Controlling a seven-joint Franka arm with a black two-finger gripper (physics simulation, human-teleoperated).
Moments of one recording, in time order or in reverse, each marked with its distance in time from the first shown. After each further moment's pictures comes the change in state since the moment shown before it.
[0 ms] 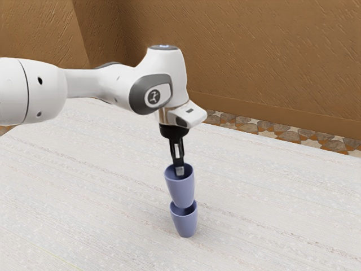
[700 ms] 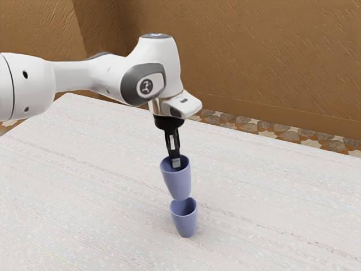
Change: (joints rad) arm 0.003 -0.049 0.006 0.001 0.004 -0.027 0.000
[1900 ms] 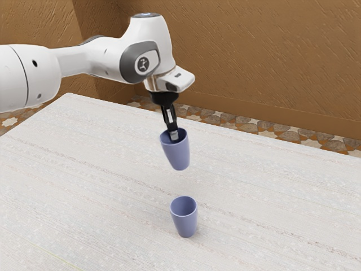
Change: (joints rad) arm 0.091 0.105 0.008 0.201 0.002 -0.014 0.006
